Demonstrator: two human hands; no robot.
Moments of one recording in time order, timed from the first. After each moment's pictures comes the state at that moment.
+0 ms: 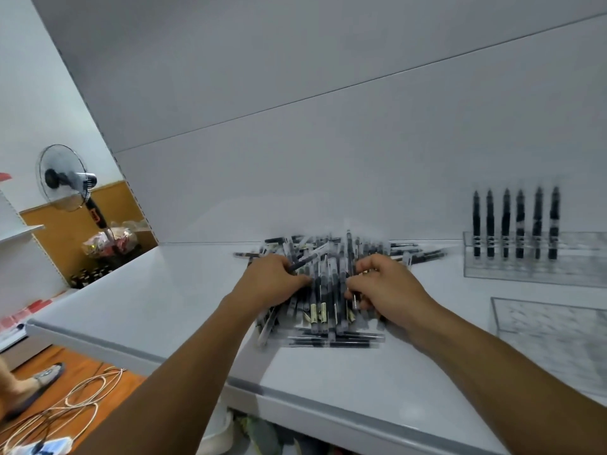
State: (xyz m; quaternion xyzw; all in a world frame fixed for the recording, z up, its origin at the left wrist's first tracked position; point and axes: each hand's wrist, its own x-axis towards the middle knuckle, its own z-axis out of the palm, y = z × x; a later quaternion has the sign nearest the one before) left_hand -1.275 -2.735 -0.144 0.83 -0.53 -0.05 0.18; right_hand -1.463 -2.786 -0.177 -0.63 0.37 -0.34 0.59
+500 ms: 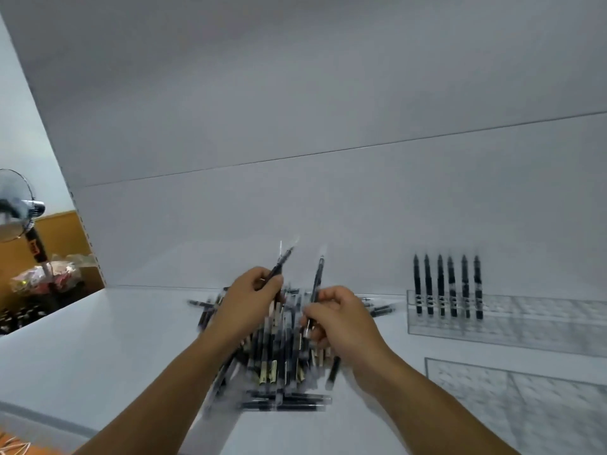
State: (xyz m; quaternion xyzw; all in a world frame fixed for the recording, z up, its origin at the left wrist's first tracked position) left_hand -1.312 -2.755 -0.124 0.69 -0.52 -0.12 0.49; right_hand -1.474 -2.778 -0.143 -0.61 0.33 -0.40 0.60
